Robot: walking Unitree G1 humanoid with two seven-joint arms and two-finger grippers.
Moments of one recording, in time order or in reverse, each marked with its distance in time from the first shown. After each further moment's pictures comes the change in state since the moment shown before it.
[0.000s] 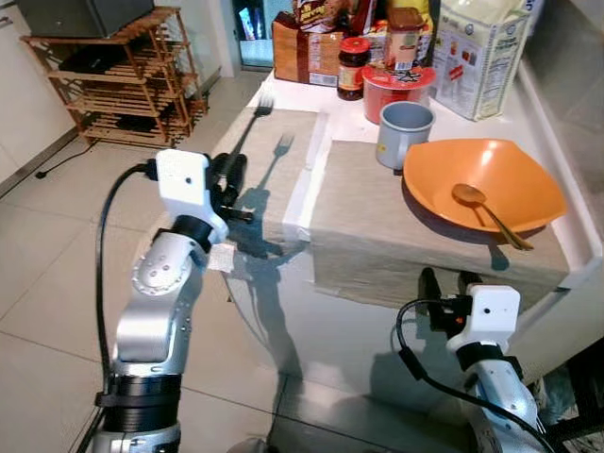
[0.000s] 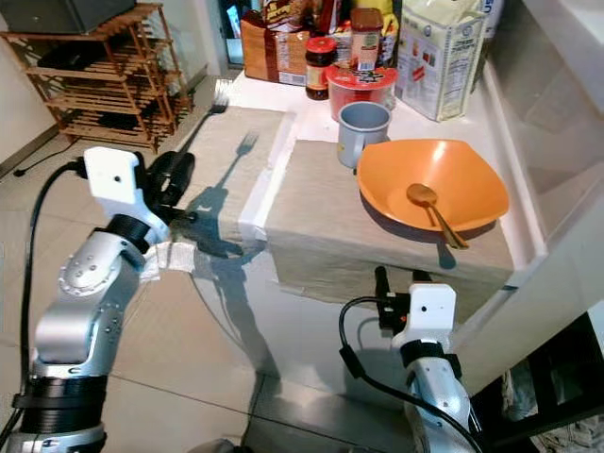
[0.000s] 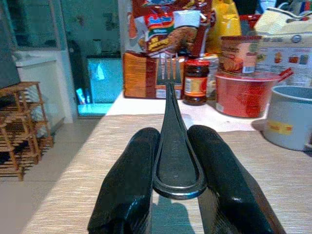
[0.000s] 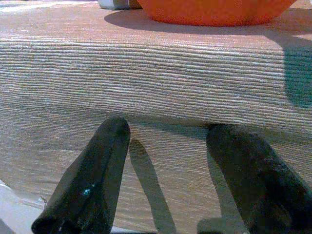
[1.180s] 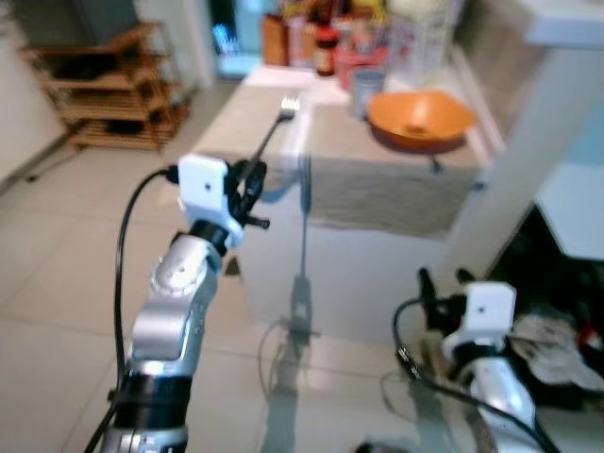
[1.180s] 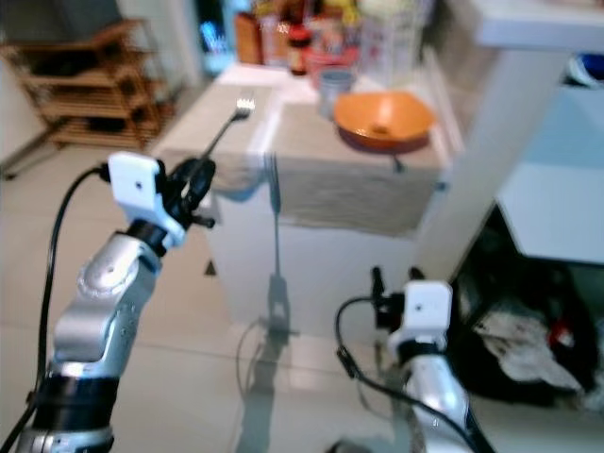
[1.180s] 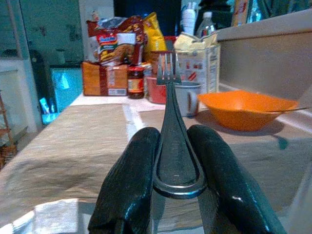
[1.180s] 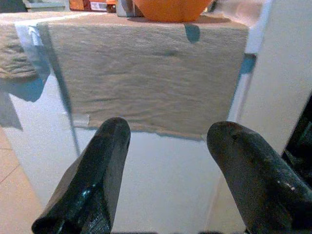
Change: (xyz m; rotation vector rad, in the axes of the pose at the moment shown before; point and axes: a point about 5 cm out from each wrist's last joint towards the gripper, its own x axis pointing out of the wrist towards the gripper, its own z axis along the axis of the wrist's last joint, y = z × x) left arm 0.004 -0.013 -0.008 -0.023 -0.005 -0.063; right arm -0.001 0.004 -0.003 0.004 0.014 0.015
